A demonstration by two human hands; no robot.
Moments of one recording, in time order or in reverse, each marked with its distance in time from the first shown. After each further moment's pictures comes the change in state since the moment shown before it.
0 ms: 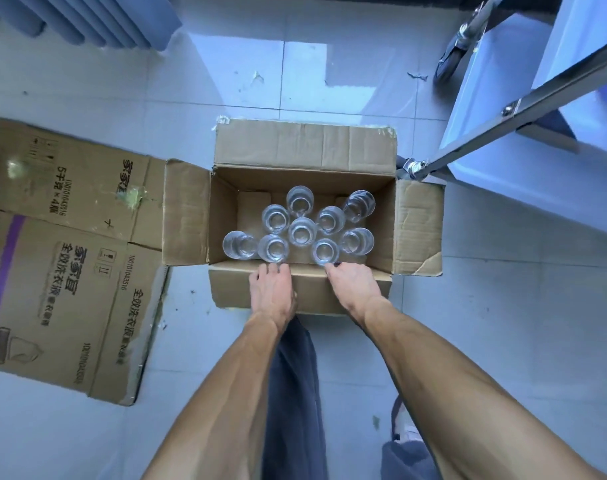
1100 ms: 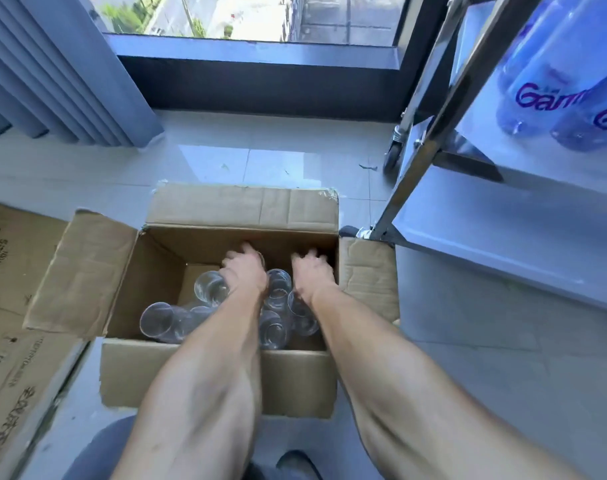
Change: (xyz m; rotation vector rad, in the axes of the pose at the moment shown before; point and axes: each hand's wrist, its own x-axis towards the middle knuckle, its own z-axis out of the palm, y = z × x) left_hand 0.181 0.083 -0.004 -0.222 0.357 -0.391; right_hand 0.119 0.094 -0.006 0.154 0.311 0.130
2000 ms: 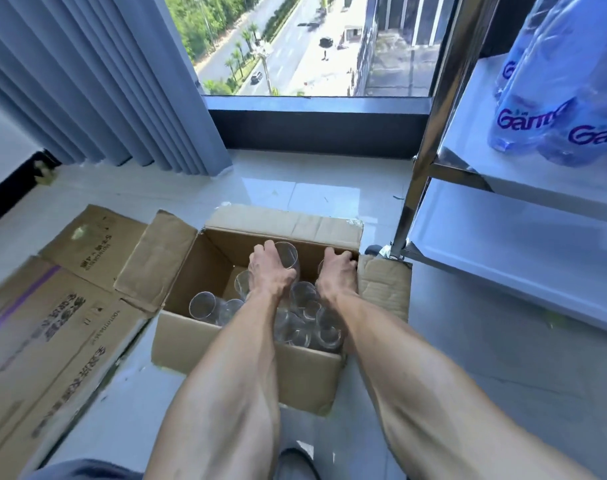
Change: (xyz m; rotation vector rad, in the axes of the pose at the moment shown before) left_hand -0.090 -0.005 -0.045 -0.349 0.242 0.038; right_hand -0.036 0.011 -0.001 0.273 0.298 0.085
